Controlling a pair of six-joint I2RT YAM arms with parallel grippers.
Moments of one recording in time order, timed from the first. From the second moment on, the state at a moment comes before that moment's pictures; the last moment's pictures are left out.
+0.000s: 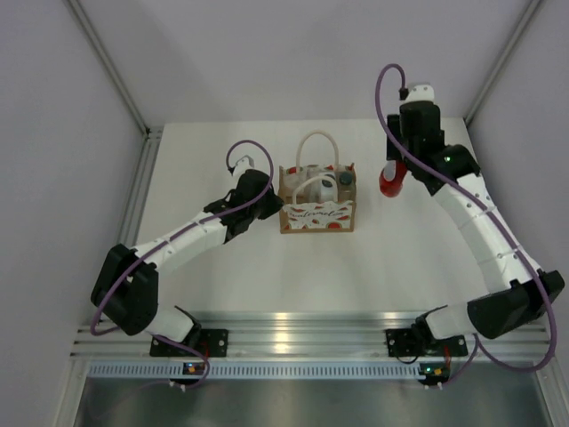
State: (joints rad) left arm -0.62 1.46 0.99 -0.16 -0.21 -0.97; right arm 0.41 1.41 1.65 -0.75 0.48 0.08
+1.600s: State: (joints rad) left arm -0.62 1.44 0.97 -0.16 -0.20 -0.93; right arm 0.50 1.43 1.39 -0.43 0.13 0.24
